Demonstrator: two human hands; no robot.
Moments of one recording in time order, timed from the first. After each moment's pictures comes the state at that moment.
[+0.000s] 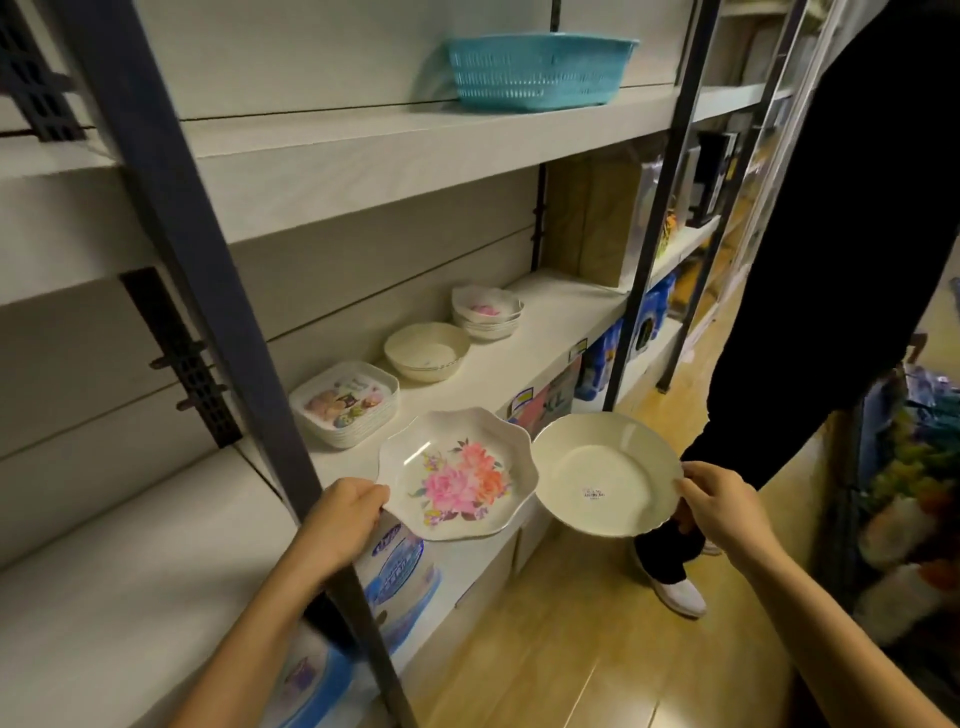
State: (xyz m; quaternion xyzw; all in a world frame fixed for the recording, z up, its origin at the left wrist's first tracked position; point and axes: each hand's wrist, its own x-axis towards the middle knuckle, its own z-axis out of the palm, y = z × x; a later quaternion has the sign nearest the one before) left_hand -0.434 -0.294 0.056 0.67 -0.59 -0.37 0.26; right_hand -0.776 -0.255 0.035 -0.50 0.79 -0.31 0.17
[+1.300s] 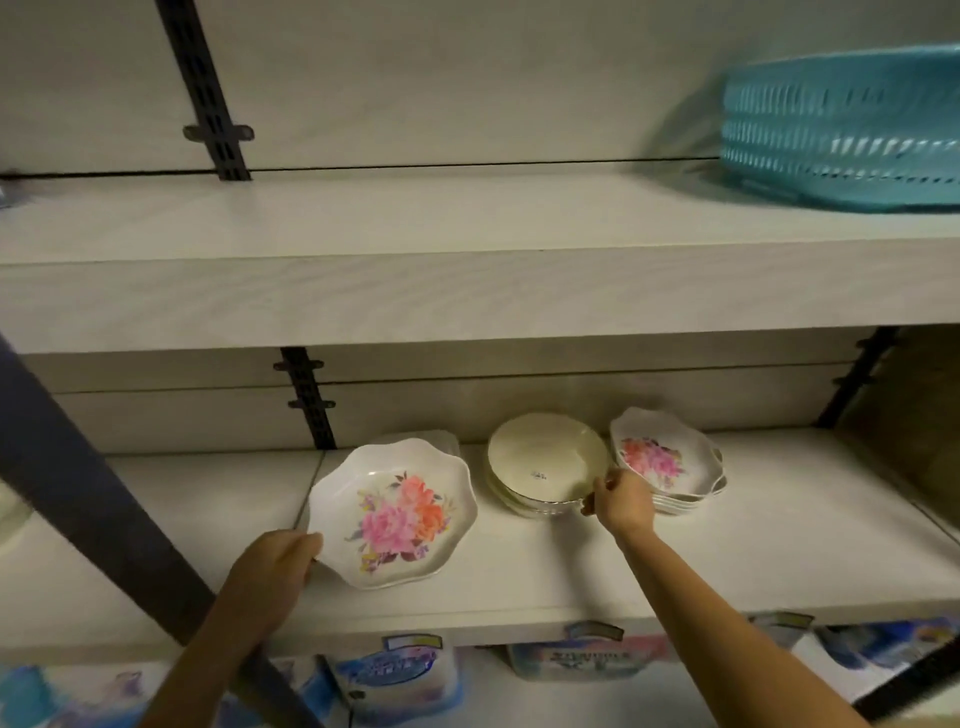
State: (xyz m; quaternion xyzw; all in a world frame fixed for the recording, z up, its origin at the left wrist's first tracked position) left_hand -0.498 -0.404 0.055 0.87 -0.26 -0.16 0.38; right_hand -0.692 -0.697 0.004 -0.71 0.55 -0.21 0.39
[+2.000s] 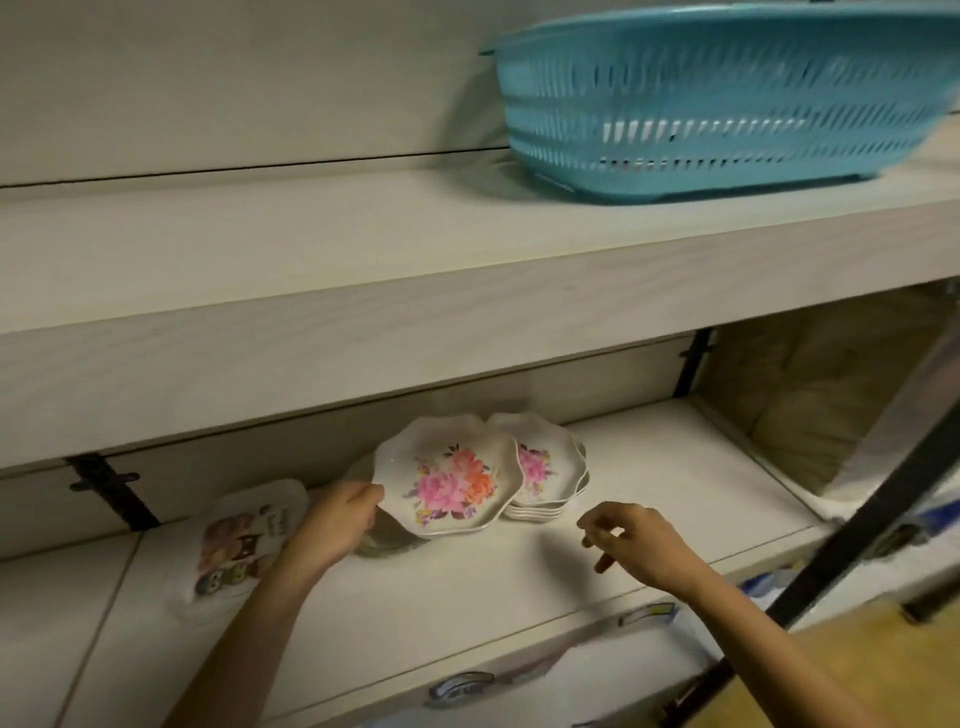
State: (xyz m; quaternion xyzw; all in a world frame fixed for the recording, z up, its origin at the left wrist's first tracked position) left_hand -0.576 -0.635 0.063 0.81 -0.35 -0.28 0.37; right_hand -0.856 -0.759 0.033 -0.81 0.46 -0.05 0.36
